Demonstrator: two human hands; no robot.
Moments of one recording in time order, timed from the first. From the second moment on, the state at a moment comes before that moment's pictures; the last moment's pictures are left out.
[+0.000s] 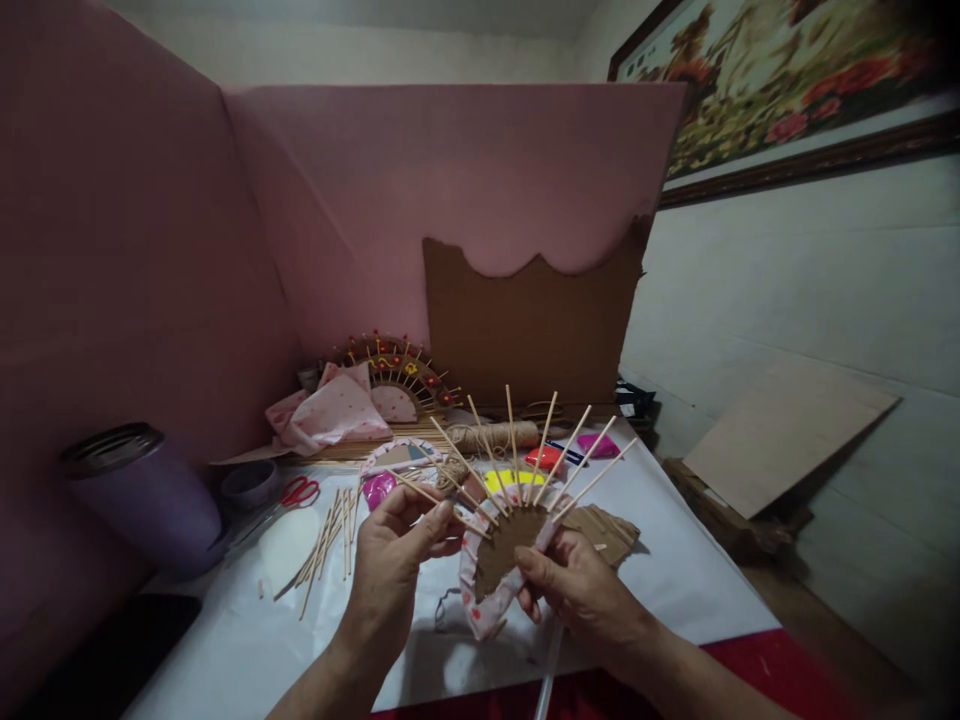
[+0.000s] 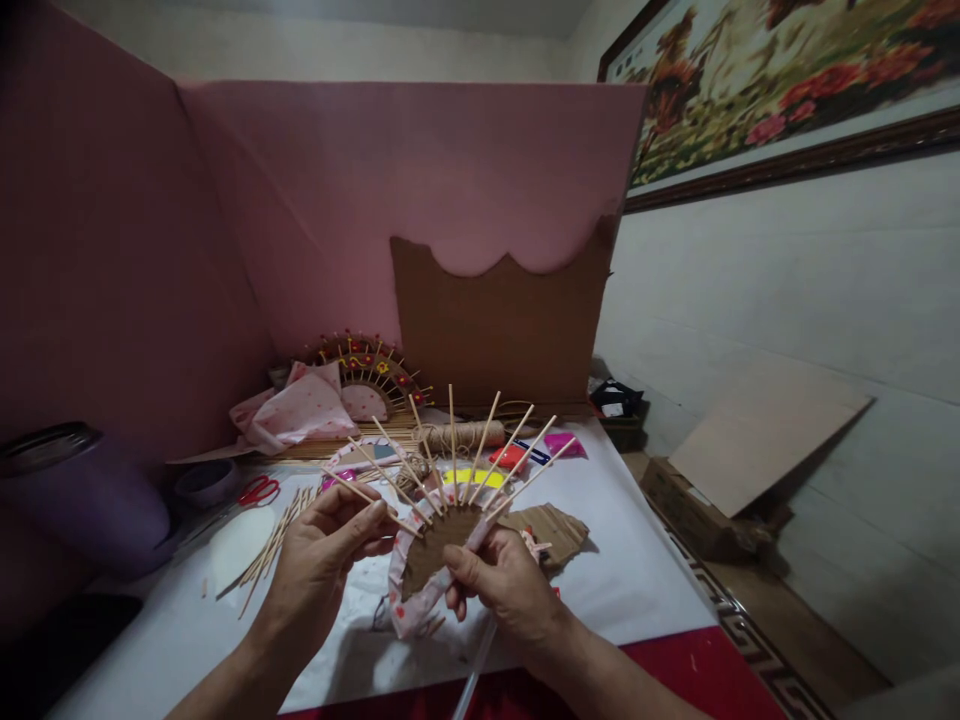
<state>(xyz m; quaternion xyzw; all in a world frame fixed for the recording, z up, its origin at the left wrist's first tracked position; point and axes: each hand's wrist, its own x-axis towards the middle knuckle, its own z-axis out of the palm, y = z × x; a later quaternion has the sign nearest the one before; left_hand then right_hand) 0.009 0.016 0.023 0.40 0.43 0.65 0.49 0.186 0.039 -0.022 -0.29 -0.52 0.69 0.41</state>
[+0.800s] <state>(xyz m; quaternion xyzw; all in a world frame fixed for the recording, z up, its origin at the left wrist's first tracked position) 0.009 0.016 0.022 0.40 0.44 0.65 0.48 0.185 0.038 -0.021 -0.29 -0.53 0.68 0.41</state>
